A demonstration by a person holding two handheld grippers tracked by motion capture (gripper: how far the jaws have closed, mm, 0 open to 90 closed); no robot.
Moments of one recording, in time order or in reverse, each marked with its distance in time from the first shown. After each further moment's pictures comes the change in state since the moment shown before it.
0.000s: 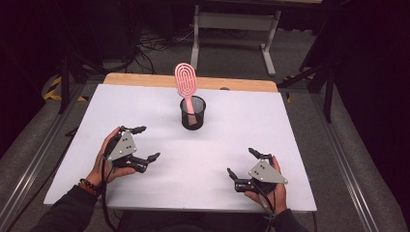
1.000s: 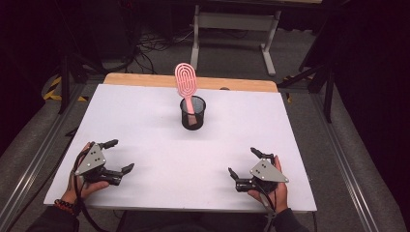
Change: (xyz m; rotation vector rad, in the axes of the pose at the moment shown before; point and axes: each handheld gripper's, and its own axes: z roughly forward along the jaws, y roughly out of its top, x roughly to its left) left arm 0.001 -0.061 -0.057 0.015 0.071 -0.152; right arm -0.004 -0.005 0.002 0.005 -0.011 0.018
